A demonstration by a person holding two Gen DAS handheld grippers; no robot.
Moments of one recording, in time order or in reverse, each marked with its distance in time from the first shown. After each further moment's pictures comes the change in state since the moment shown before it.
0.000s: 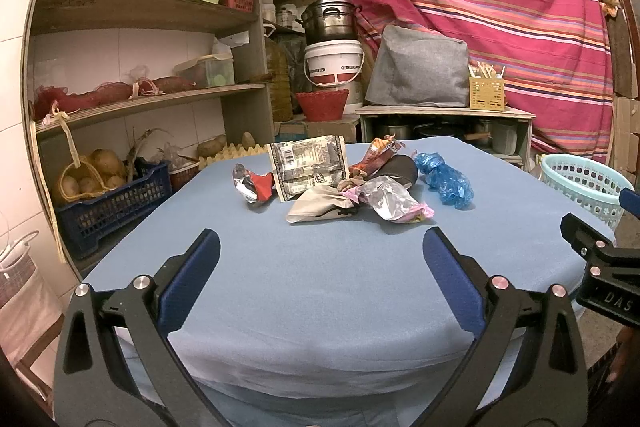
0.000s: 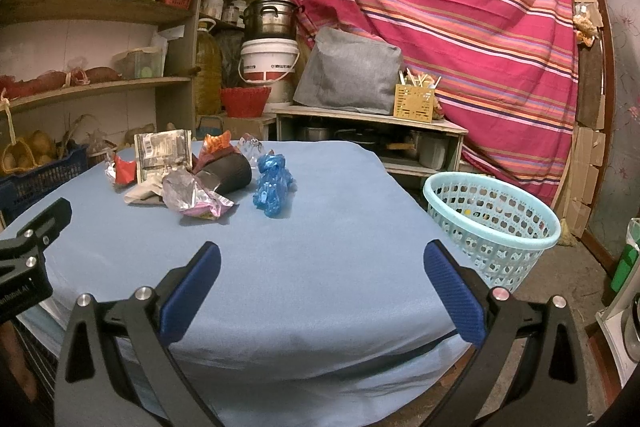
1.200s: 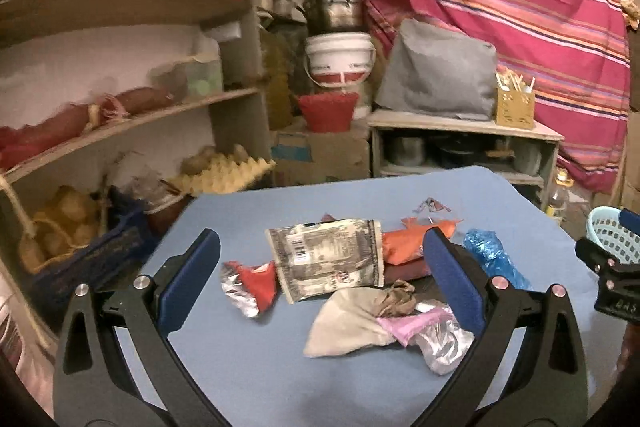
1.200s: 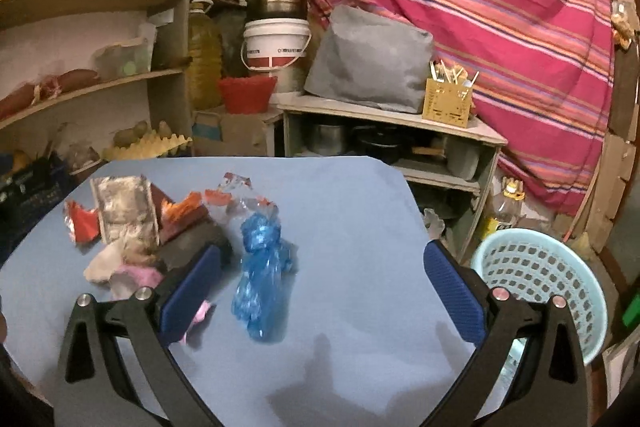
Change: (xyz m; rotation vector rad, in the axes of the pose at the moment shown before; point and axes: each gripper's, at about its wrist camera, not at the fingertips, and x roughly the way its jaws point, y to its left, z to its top) left arm 0.159 0.038 0.125 -0.002 0.079 -0.026; right arm 0.154 0.005 0.106 -0.015 0.108 0.053
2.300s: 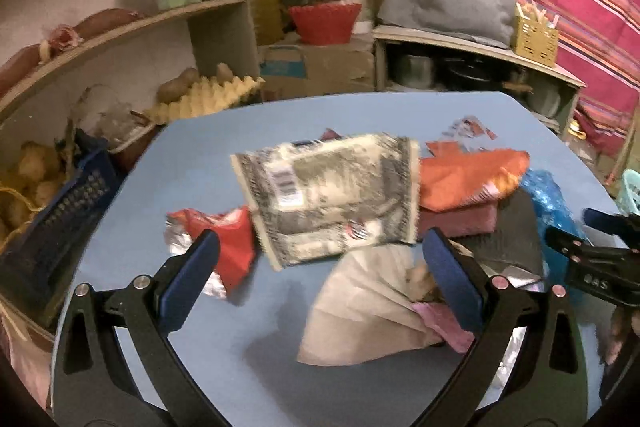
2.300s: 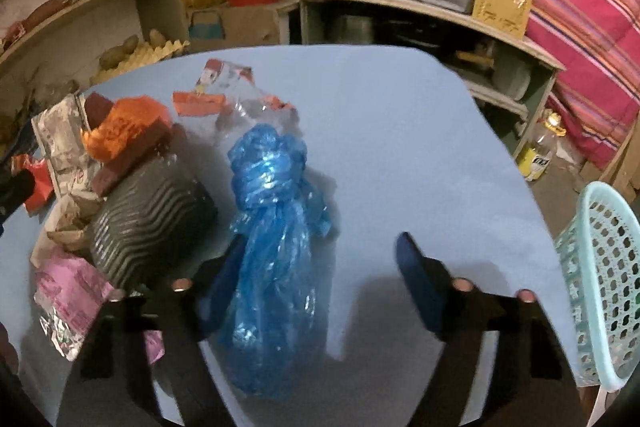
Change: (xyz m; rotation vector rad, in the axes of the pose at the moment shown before) left arm 0.101 0.005 -0.037 0.007 0.287 -0.033; right arm 0.126 0.029 -0.022 -0.022 0.393 0.064
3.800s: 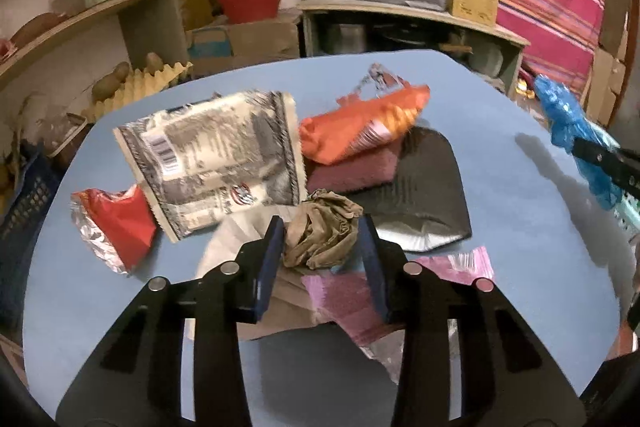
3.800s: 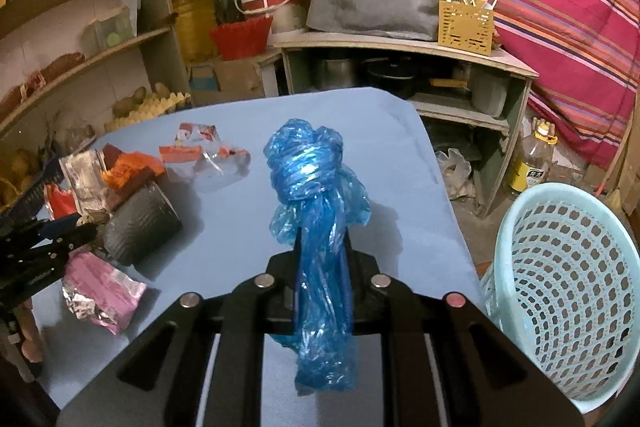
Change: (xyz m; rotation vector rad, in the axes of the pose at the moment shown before) left arm 0.002 -0.043 -0.019 0.093 0.068 -0.176; right arm -0.057 -0.089 -0.013 0.063 -0.171 0.074
